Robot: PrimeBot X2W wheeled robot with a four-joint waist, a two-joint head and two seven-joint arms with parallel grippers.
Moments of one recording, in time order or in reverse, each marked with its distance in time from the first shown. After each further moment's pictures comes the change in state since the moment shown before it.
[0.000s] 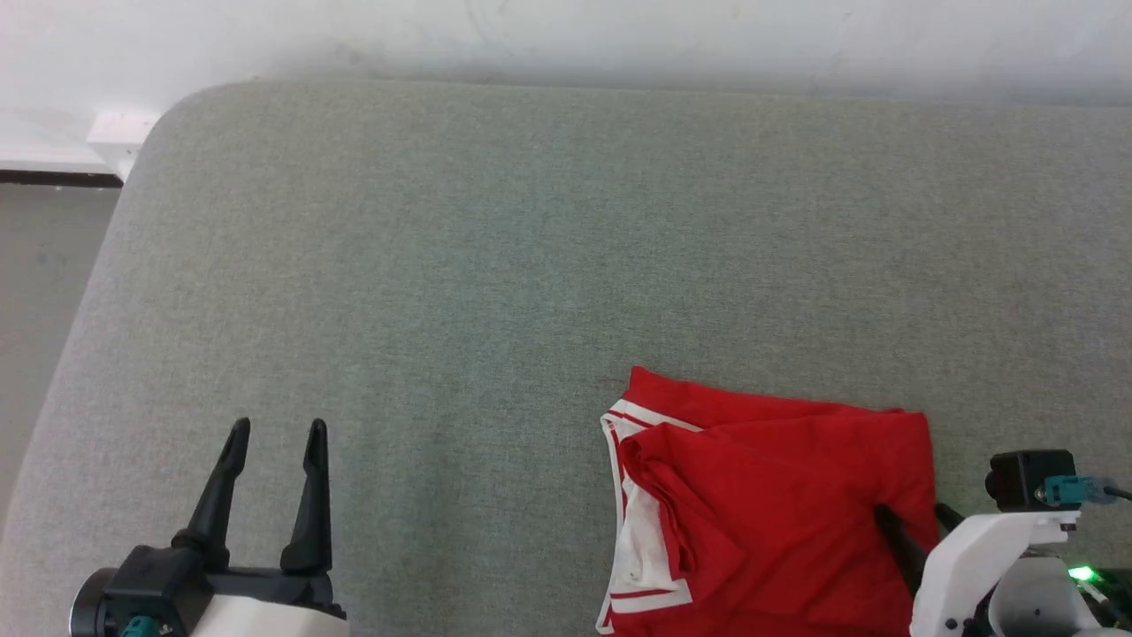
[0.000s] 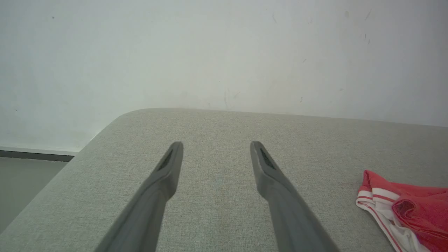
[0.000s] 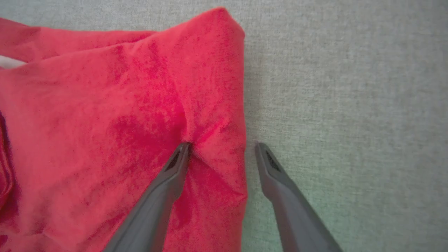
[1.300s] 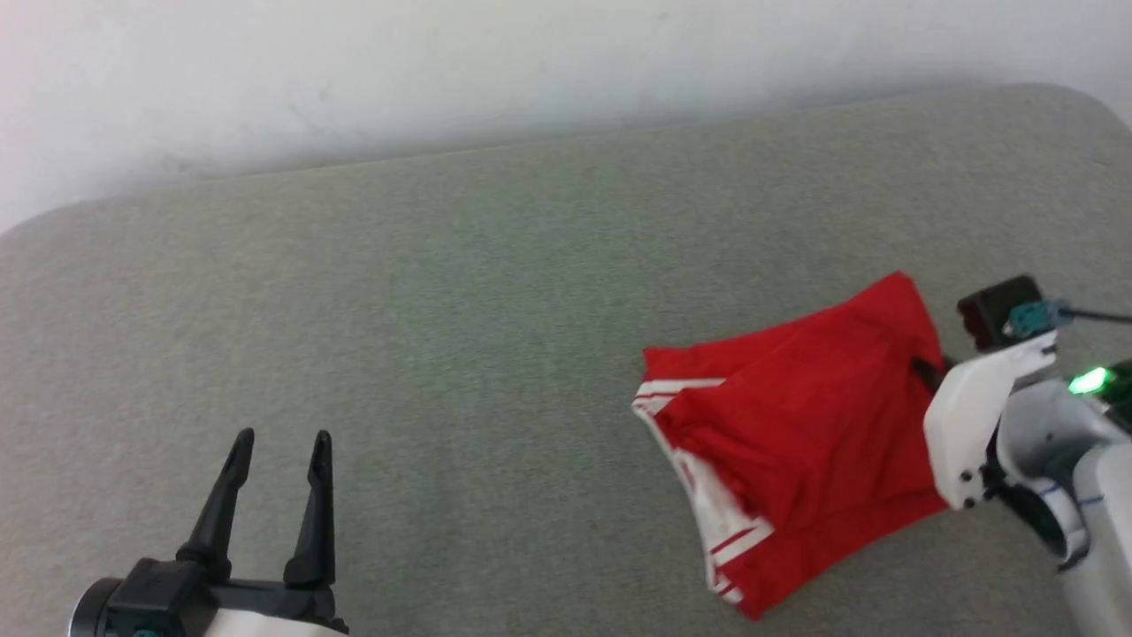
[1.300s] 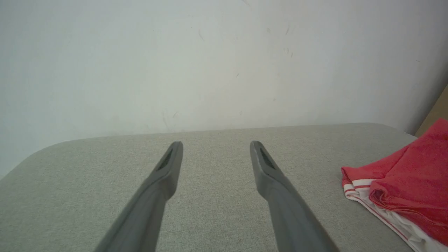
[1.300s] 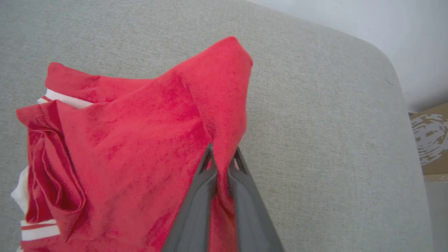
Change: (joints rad) left arm 0.032 0.017 -0.023 -0.031 0.002 0.017 0.003; right arm -0.361 -0.282 0.258 0.145 0.013 0.000 0.032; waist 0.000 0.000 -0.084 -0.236
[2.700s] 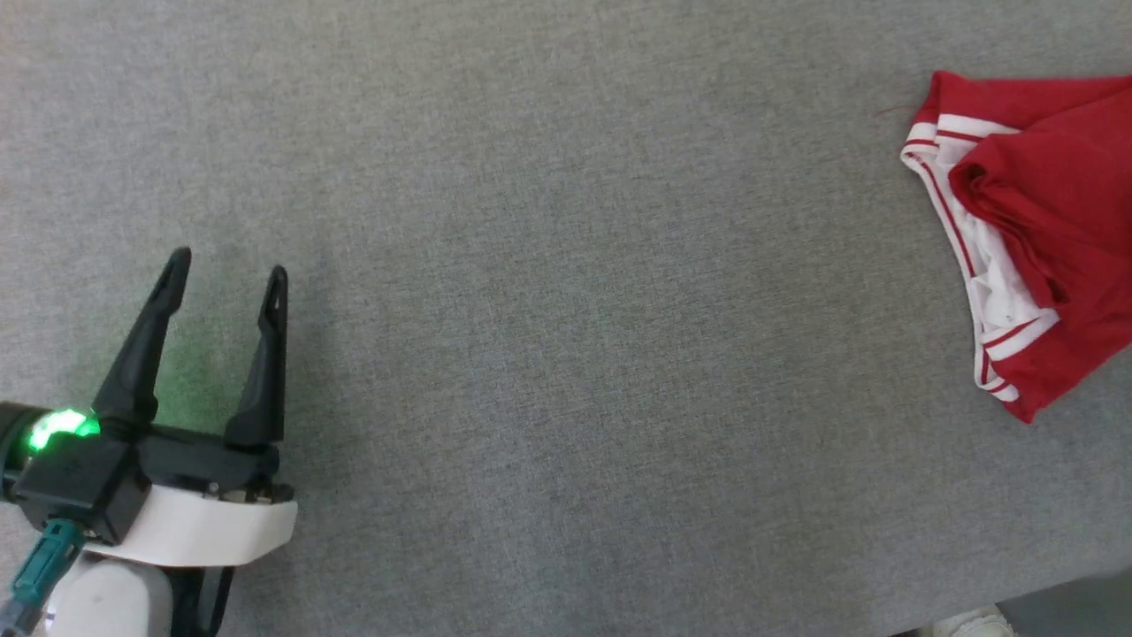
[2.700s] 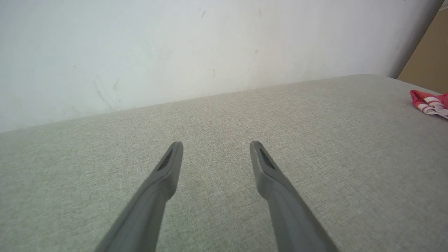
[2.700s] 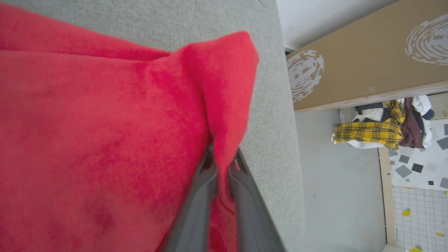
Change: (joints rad) left arm -0.230 0.168 -0.018 -0.134 0.018 -0.006 0.051; right arm -0.312 -0.083 -0.308 0.234 -0.336 0.000 -0.128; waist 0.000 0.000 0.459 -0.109
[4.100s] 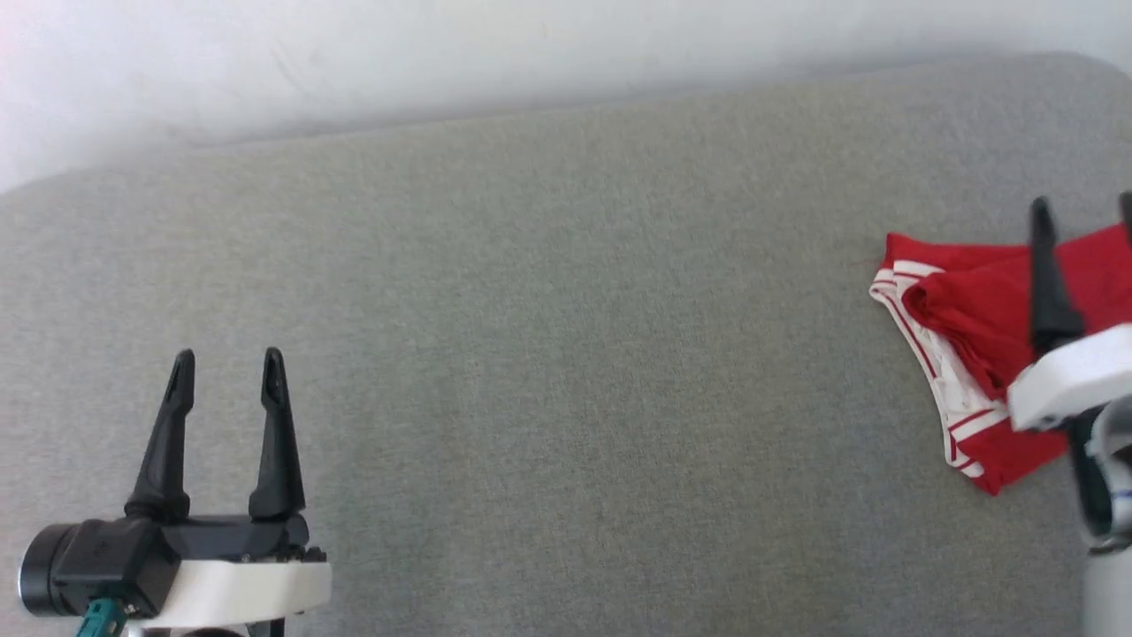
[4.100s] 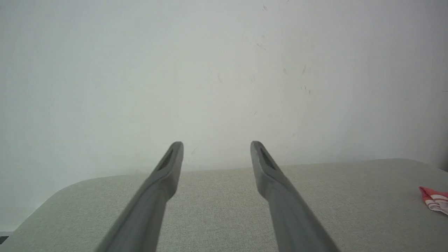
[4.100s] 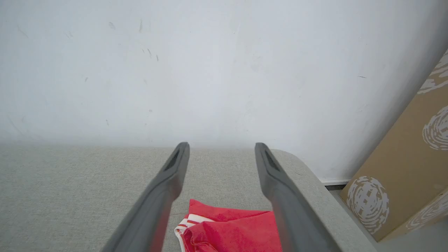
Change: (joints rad) left arm 0.136 -0.182 0.052 0.032 0.017 0.076 -0.054; right arm 0.309 0.298 -0.058 -0.362 0.100 0.000 -0.393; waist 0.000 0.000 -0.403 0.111
